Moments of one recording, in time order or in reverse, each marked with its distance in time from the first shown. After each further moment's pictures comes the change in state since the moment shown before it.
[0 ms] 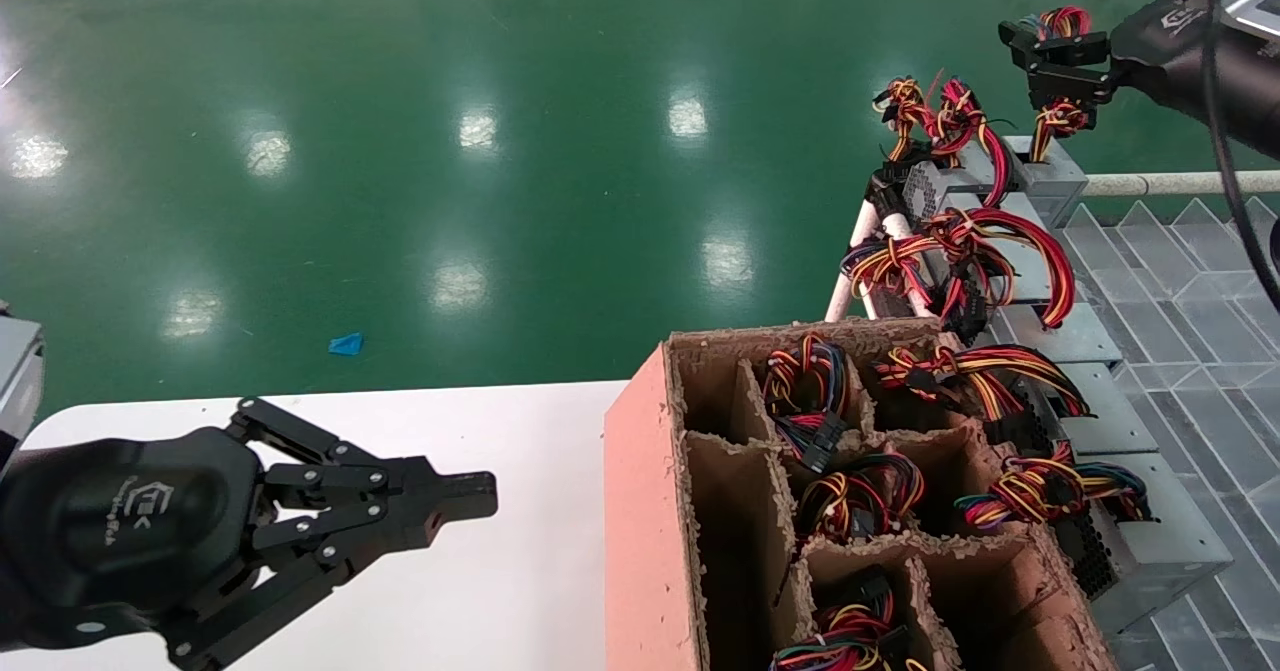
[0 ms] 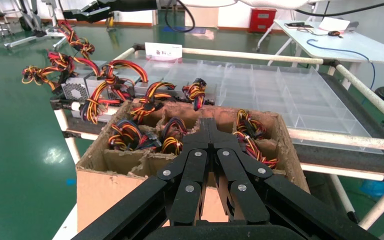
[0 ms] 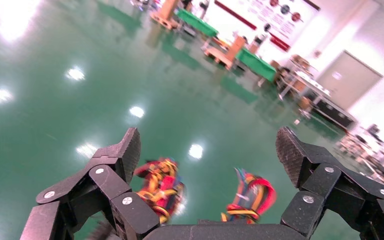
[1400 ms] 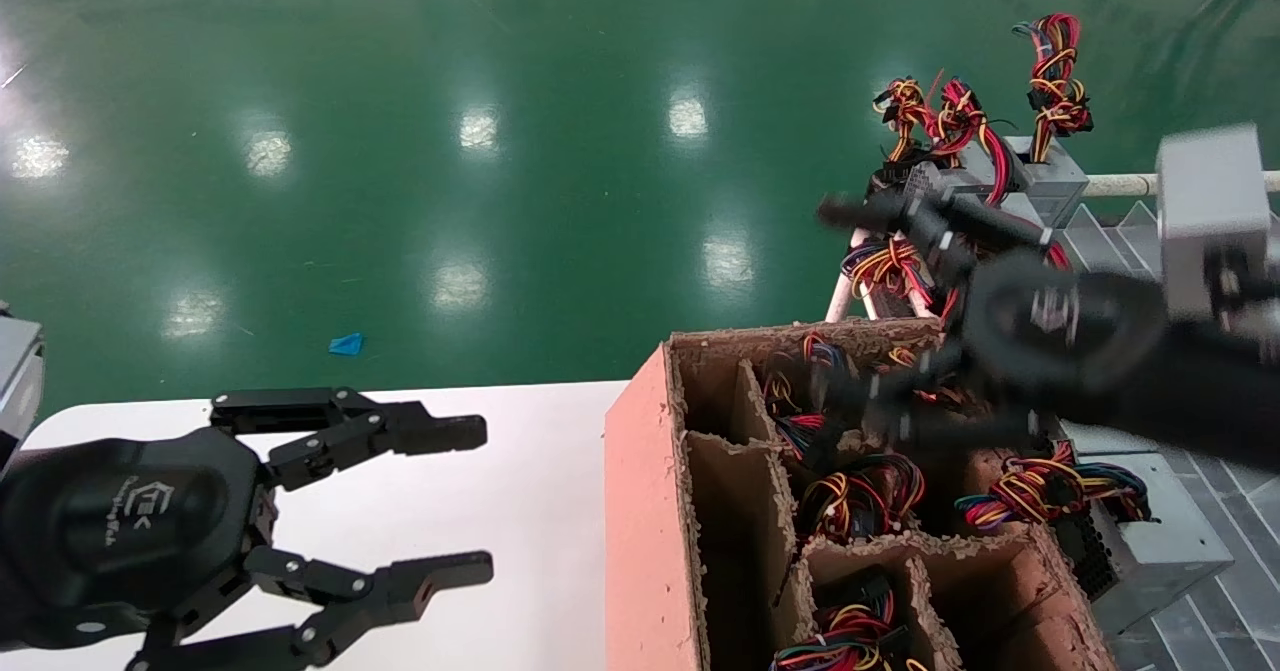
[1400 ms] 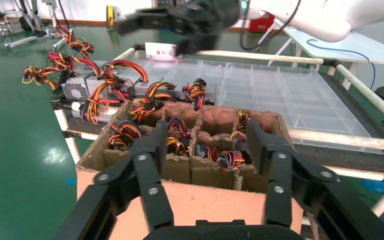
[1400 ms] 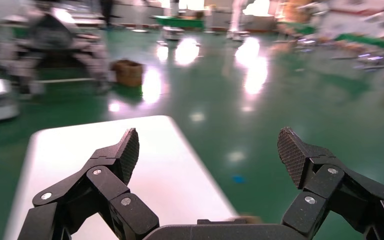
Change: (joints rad) left arm 0.000 0.000 0.000 0.000 0.000 0.000 0.000; right arm -0.555 0.254 -0.064 0.885 0.390 -0.517 0.656
